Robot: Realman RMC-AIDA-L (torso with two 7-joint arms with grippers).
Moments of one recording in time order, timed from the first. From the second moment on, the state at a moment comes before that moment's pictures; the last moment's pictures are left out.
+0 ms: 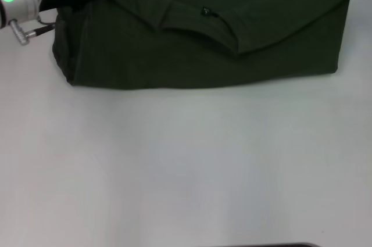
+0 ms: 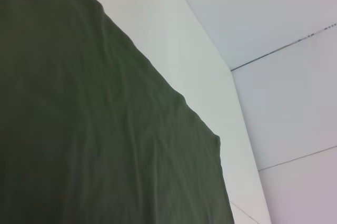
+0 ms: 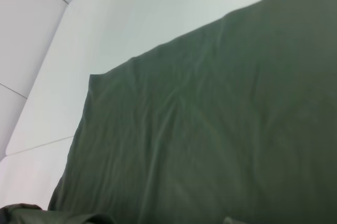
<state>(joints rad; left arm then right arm) -0.79 -2.07 0.45 0.50 2.14 1.13 -2.42 0.73 1.88 -0.45 -0.69 -2.40 -1.39 2.42</state>
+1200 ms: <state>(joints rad) -0.89 -2.08 0.47 0.46 2.13 0.96 -2.40 0.82 1.90 -0.63 -0.65 -2.39 -1.09 2.40</state>
